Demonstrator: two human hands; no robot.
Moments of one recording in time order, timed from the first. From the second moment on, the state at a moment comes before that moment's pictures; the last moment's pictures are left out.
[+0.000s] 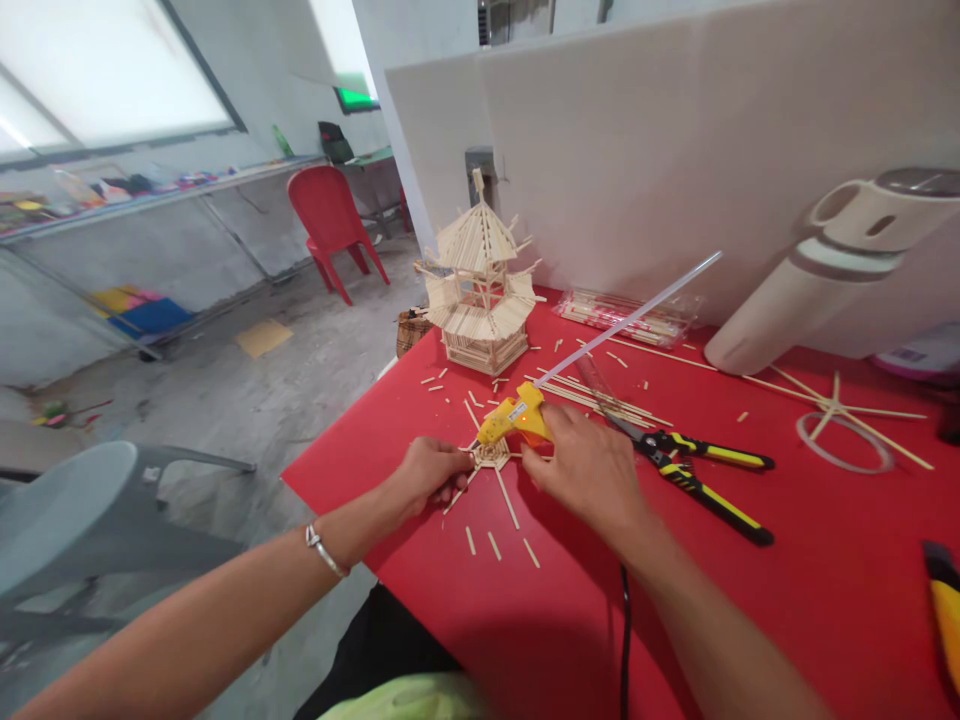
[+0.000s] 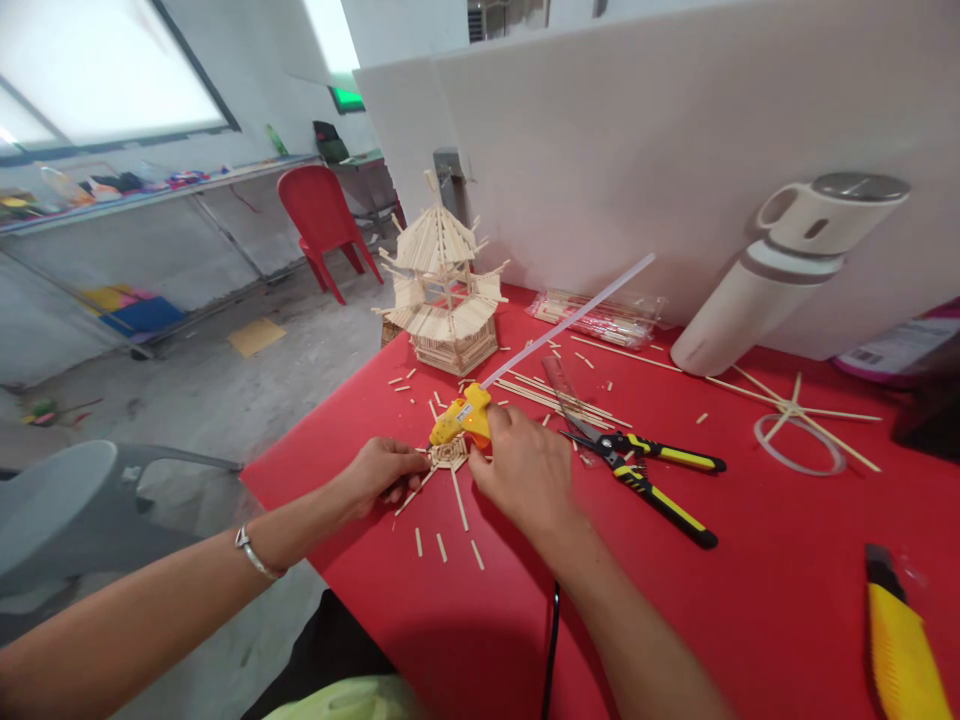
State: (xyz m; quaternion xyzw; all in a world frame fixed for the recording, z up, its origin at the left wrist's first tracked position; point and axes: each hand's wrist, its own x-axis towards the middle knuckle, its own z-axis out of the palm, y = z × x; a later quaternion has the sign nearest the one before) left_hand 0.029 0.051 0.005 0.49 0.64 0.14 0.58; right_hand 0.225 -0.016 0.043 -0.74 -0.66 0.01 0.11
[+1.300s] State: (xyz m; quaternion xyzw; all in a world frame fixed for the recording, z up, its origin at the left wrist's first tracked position) left_hand 0.025 0.052 0.026 0.79 0.59 -0.05 0.15; right_hand 0.234 -0.023 0.055 -0.74 -0.65 0.01 0.14
